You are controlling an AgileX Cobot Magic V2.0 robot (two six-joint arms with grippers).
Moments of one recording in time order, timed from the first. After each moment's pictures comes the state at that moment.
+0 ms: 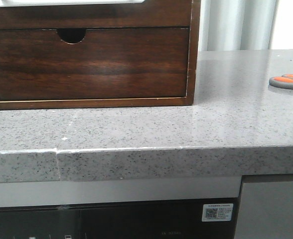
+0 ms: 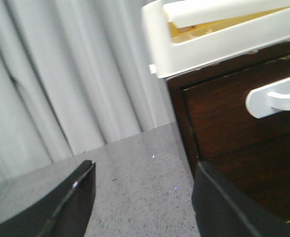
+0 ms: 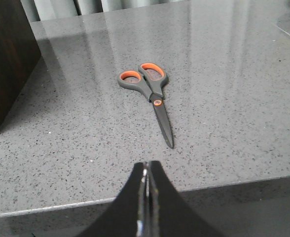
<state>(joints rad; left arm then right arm) 0.03 0.39 -0.22 0.40 -0.24 -0.04 -0.15 0.18 -0.28 0.10 0.45 -0.02</state>
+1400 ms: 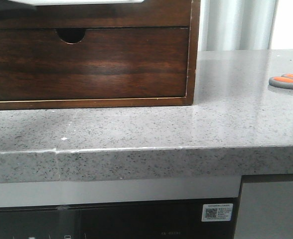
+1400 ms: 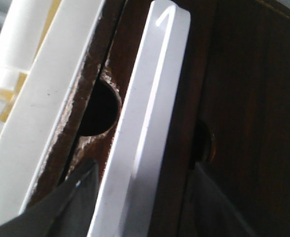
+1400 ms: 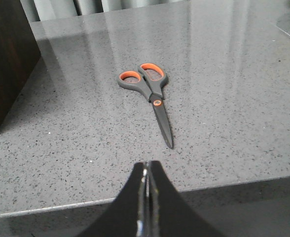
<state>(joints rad) -0.22 1.14 -0.59 0.96 -0.54 0.32 -0.15 0.18 -0.28 0.10 0.45 -0.02</state>
